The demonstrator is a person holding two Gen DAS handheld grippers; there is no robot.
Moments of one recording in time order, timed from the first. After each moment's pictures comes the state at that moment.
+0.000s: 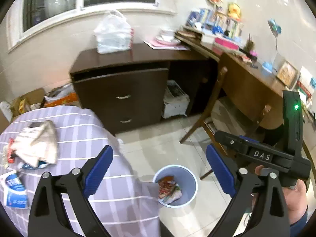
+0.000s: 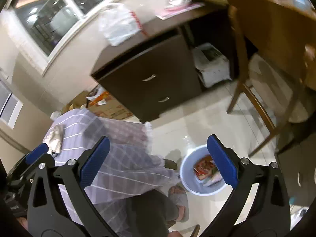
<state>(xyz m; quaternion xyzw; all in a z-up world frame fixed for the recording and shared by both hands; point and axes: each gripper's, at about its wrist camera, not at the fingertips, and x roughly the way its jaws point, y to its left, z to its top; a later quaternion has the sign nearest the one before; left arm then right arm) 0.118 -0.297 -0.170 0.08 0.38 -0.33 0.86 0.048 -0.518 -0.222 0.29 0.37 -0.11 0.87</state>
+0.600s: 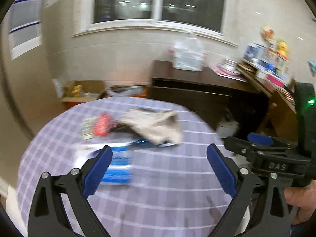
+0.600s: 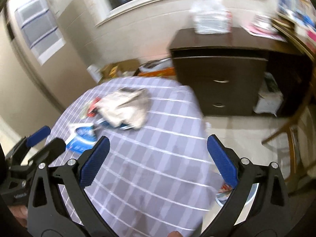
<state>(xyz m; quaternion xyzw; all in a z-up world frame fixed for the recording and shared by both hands) 0.120 -0.076 -0.142 0.01 0.34 -0.14 0.93 0.127 -0.299 -0.170 0.12 0.40 0.07 0.91</state>
